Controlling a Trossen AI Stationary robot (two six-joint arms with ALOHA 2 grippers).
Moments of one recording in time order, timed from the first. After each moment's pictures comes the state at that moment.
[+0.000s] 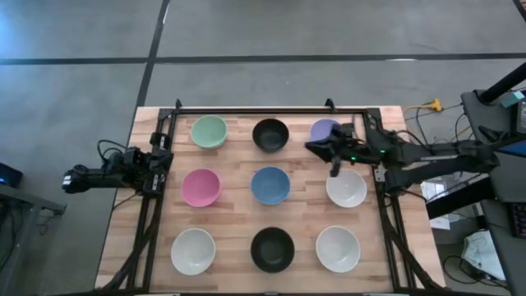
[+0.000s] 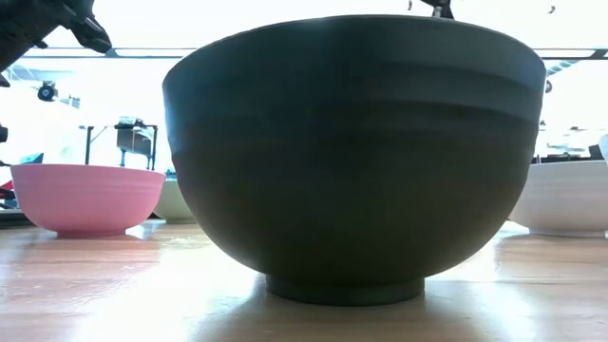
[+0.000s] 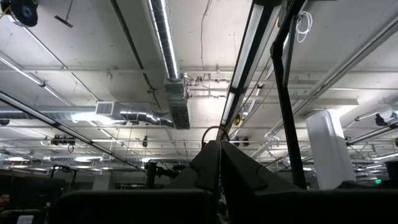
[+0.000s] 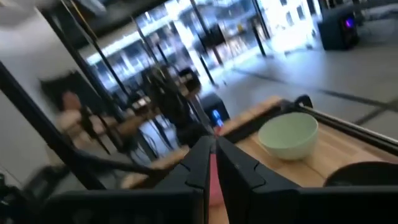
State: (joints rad) left arm 0.00 0.07 0.00 0.78 0.00 0.00; right arm 0.00 0.95 0.77 0.16 0.16 0.45
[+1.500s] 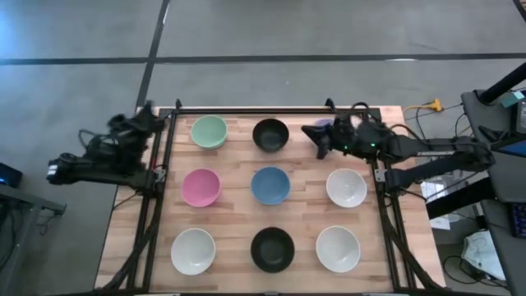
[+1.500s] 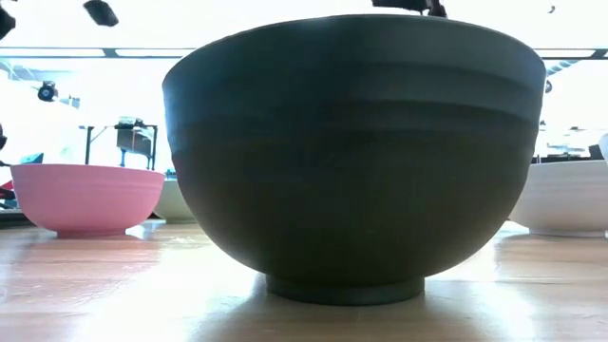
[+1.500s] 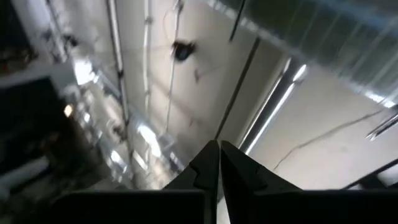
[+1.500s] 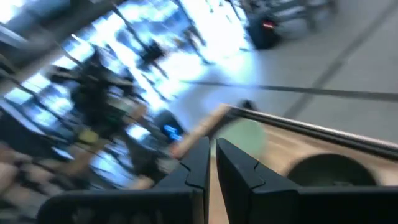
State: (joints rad) left arm 0.00 0.50 0.41 1.00 -0.61 -0.61; right arm -0.02 1.02 0.88 0.07 0.39 0.62
